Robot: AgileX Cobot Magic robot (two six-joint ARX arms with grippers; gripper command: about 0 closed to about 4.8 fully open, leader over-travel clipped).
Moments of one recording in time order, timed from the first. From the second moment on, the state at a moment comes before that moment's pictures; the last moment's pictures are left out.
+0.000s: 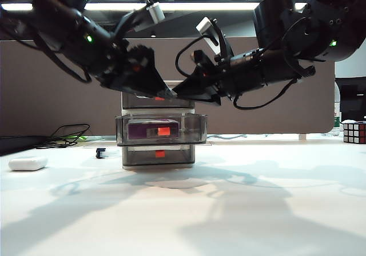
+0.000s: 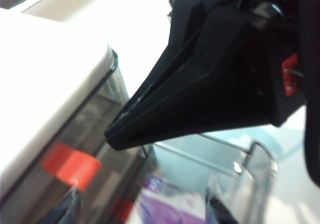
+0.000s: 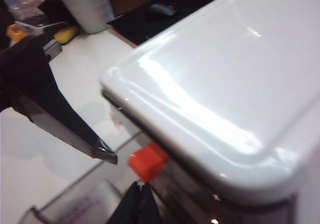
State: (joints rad) left arm -0.48 1.52 0.90 0.12 0.37 0.37; right arm 0.41 1.86 1.01 0.63 -0.68 0.11
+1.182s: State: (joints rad) left arm -0.49 1.57 0.91 -0.15 0.43 0.27; right arm 0.43 1.93 1.36 0.33 -0.58 -0.02
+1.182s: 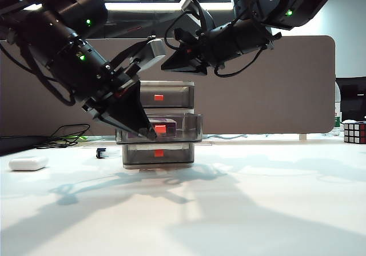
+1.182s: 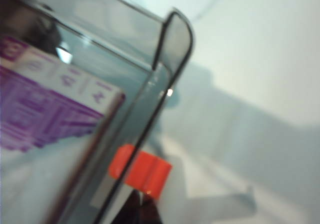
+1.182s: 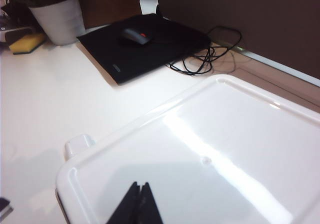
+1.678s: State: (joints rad) left arm -0.49 1.57 0.91 0.01 0.21 0.25; right arm 0.43 1.94 1.37 0.29 -0.47 -0.03
